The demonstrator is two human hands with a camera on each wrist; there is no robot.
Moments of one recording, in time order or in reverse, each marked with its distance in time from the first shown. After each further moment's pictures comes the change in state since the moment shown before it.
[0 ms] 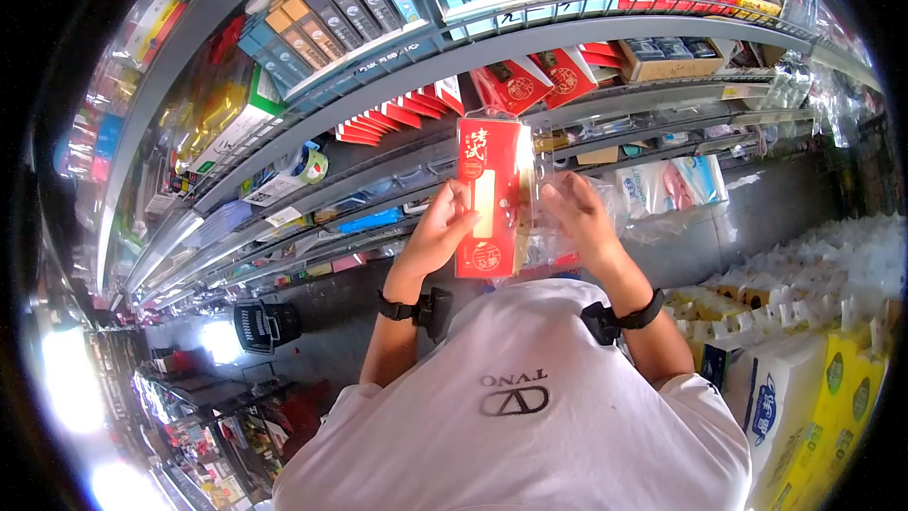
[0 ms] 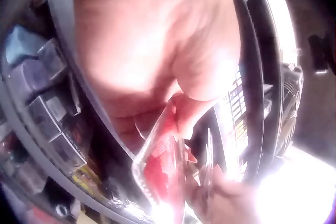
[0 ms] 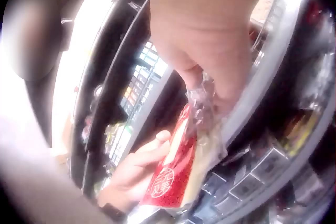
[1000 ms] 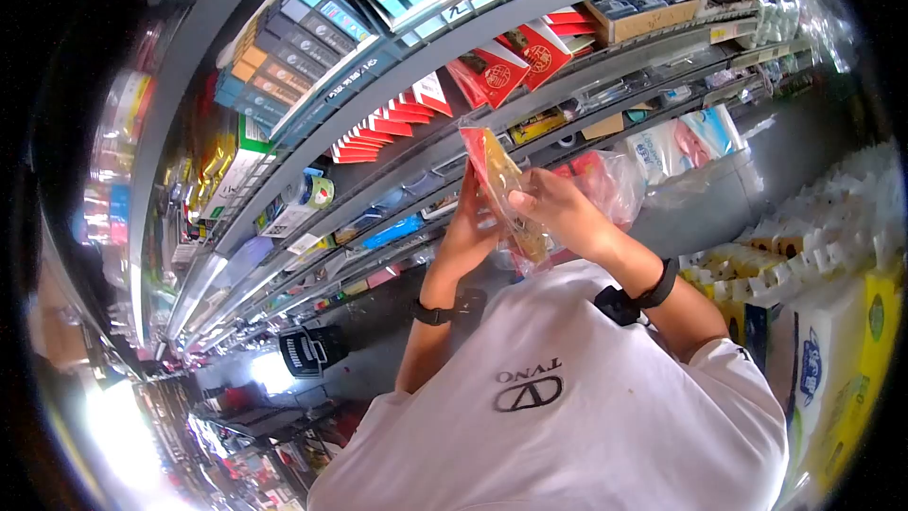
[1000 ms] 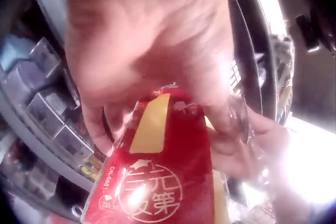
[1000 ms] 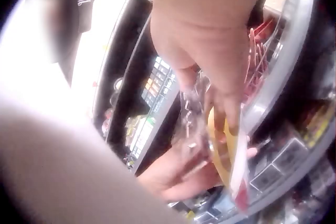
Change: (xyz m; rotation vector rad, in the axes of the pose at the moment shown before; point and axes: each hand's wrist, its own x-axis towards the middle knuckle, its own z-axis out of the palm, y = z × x) left_hand 0.008 -0.023 0.021 0.246 -0.009 -0.029; right_hand -0.020 -0.016 0.027 -0.116 -0.201 -0.095
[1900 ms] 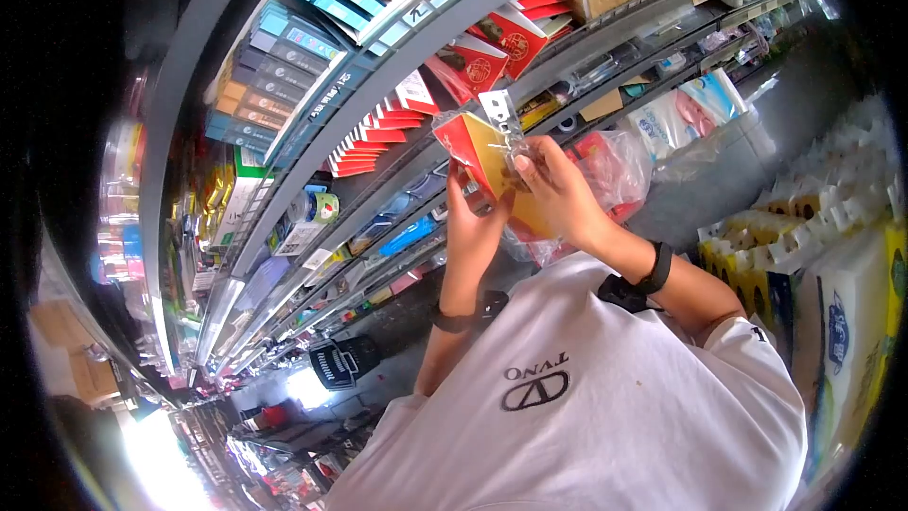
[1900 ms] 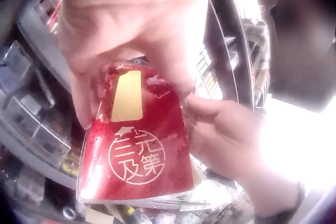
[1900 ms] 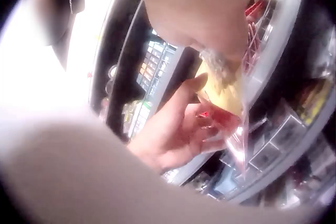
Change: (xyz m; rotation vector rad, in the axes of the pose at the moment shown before) left_hand 0.004 0.026 0.026 0.102 0.305 -0.008; right_hand 0.008 0.022 0.008 0.002 0.272 -0.224
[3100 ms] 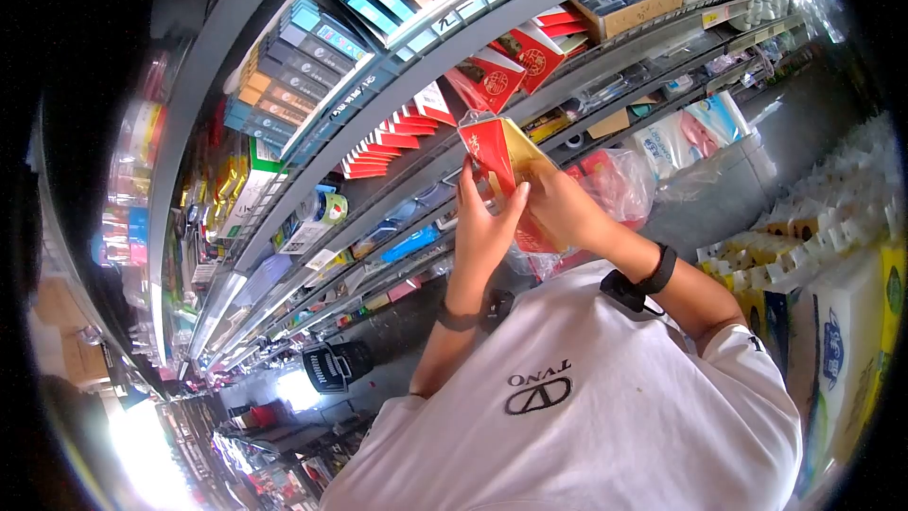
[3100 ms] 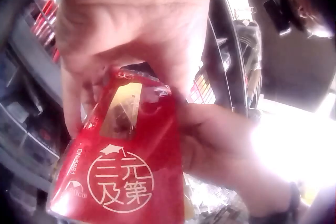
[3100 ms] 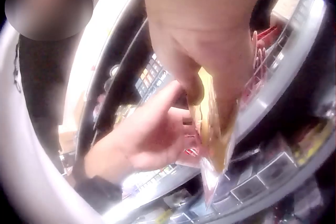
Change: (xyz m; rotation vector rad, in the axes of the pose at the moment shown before) left_hand 0.010 0.009 0.002 0.291 0.084 0.099; right_hand 0.014 0.018 -0.005 -0.290 -0.146 -0.018
